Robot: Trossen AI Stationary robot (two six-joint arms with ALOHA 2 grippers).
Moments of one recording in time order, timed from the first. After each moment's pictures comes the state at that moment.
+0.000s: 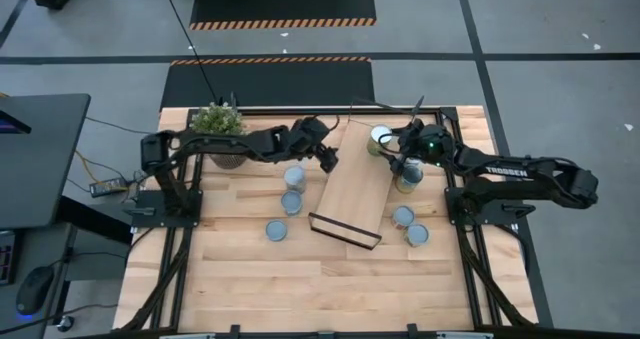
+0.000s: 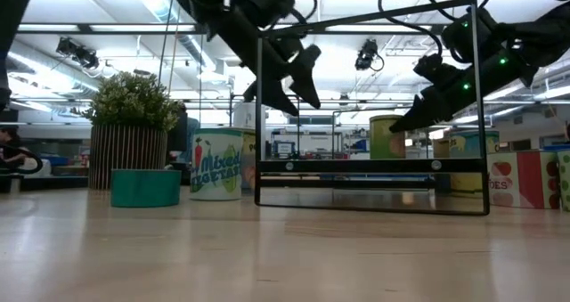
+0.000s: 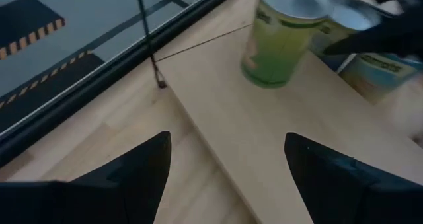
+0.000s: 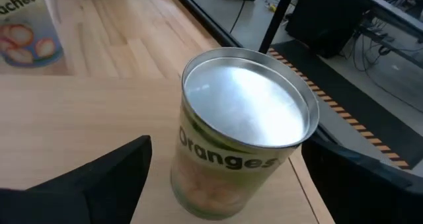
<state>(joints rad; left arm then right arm) 0.23 1.79 1.27 -0.12 -0.29 -0.33 -0.59 0.93 0.28 0.24 0.04 -0.20</state>
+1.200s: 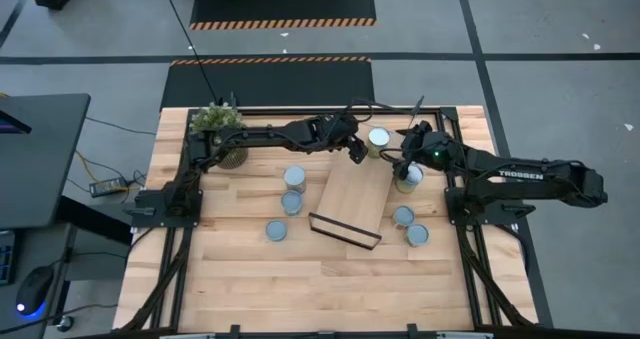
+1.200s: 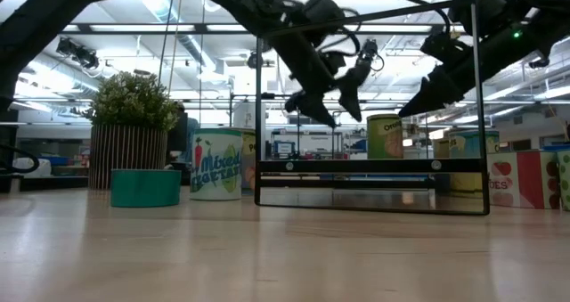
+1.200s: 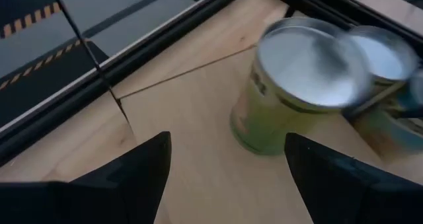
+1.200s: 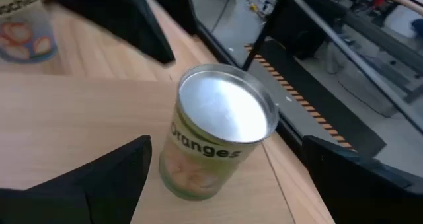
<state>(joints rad) 0.26 2.15 1.75 -0.30 -0.30 -0.39 -0.39 0.78 0.36 -0.03 0.31 -0.17</state>
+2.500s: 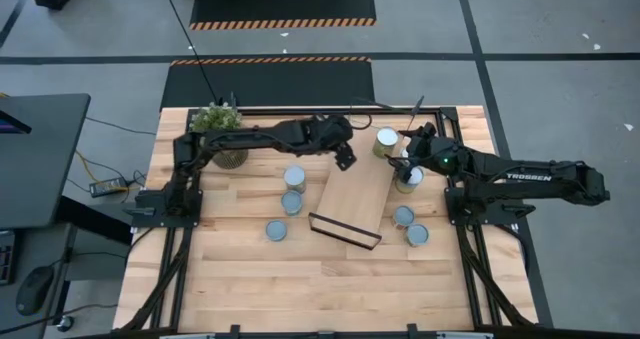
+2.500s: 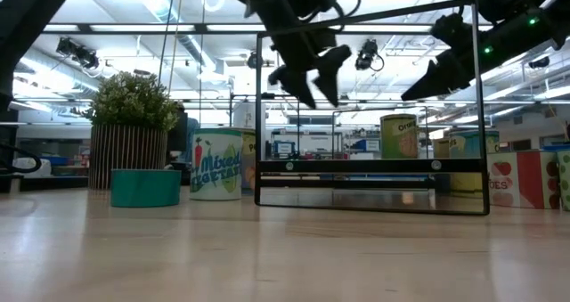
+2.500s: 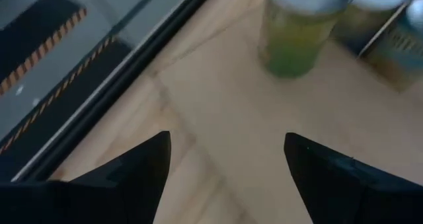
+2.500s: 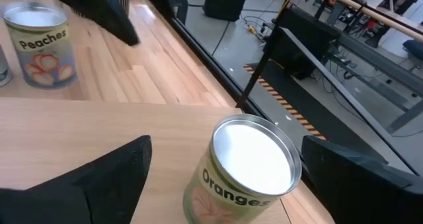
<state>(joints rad) 0.20 2.02 1.75 -0.58 -0.37 -0.25 -0.28 0.67 0.36 -0.06 0.40 -0.15</state>
